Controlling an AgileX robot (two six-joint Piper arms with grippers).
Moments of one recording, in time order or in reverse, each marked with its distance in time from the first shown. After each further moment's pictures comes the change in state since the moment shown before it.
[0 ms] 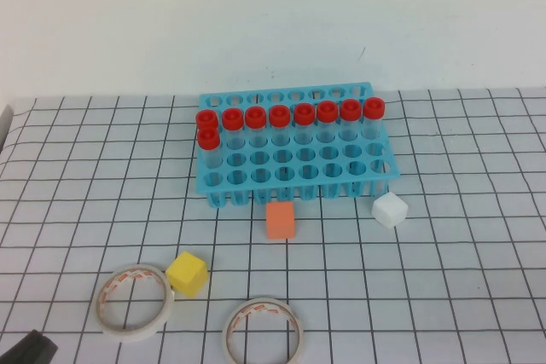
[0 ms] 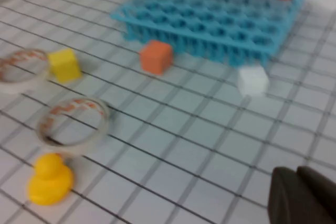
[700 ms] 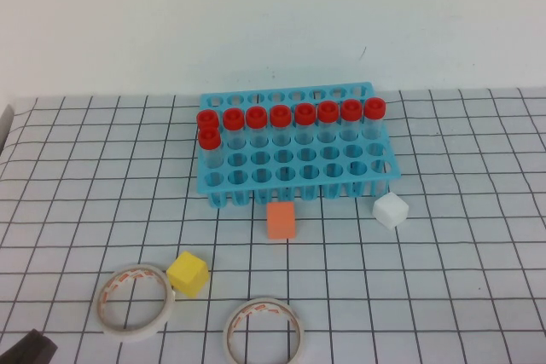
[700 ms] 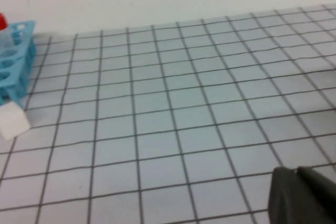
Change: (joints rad) right arm -0.908 -0.374 0.300 0.489 -0.081 -0.501; left arm 0.000 0.000 0.000 0.000 0.000 0.000
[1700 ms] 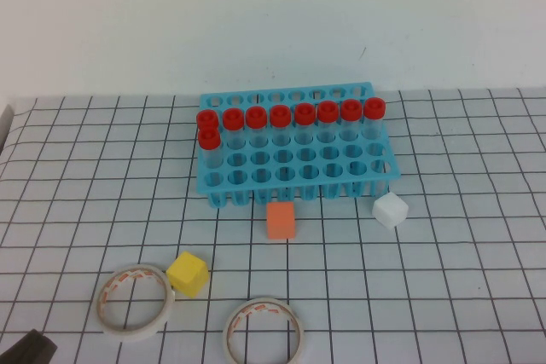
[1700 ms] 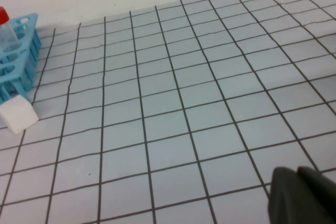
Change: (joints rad) right arm 0.088 -0.041 0.056 -0.162 0.023 0.276; left arm 0.000 0.000 0.000 0.000 0.000 -0.007
